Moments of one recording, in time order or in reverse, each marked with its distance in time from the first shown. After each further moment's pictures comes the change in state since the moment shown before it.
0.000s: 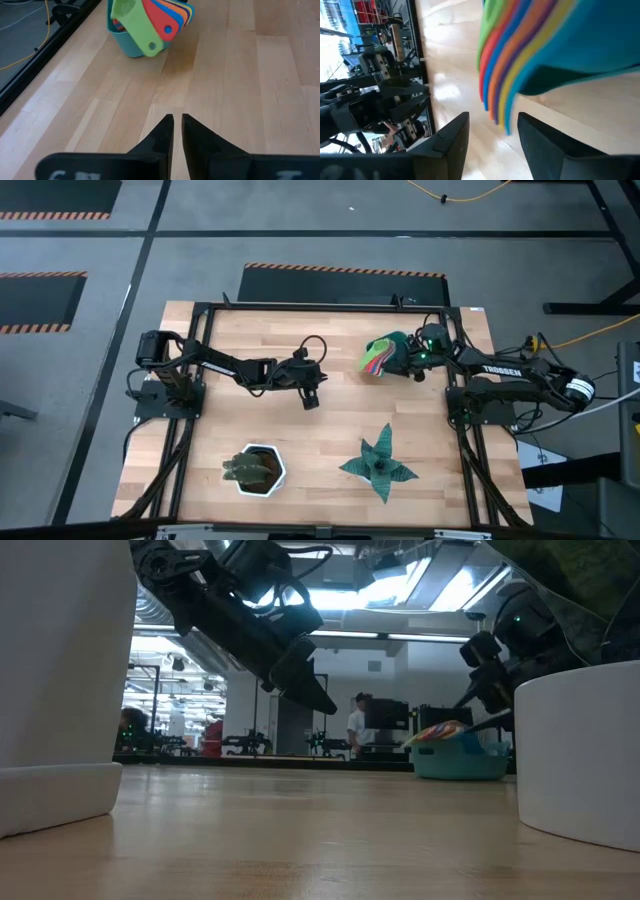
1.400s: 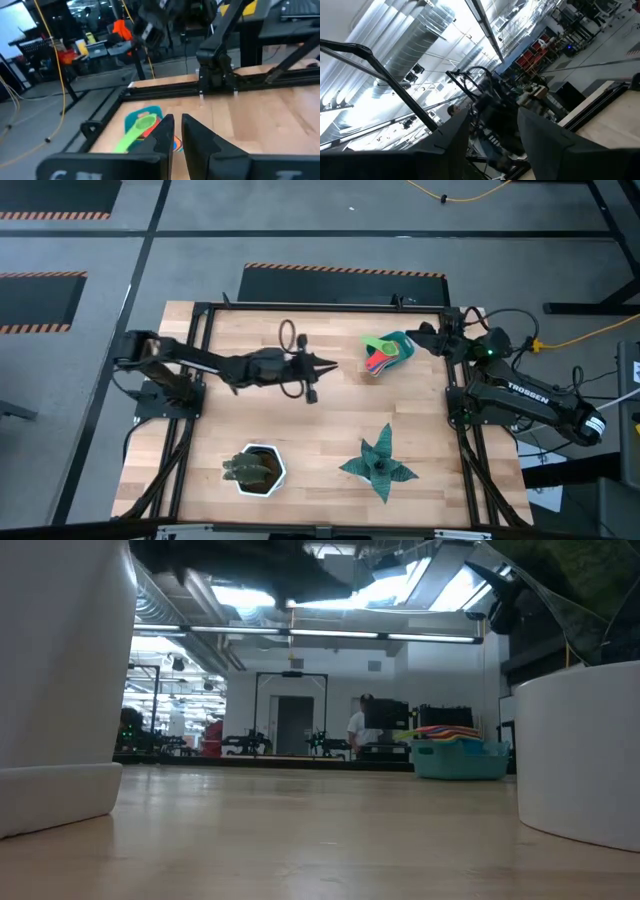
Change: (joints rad) left arm -0.032 -0.178 0.002 0.275 0.024 0.192; right arm 0.000 -0.460 0.000 0.625 0.000 -0.131
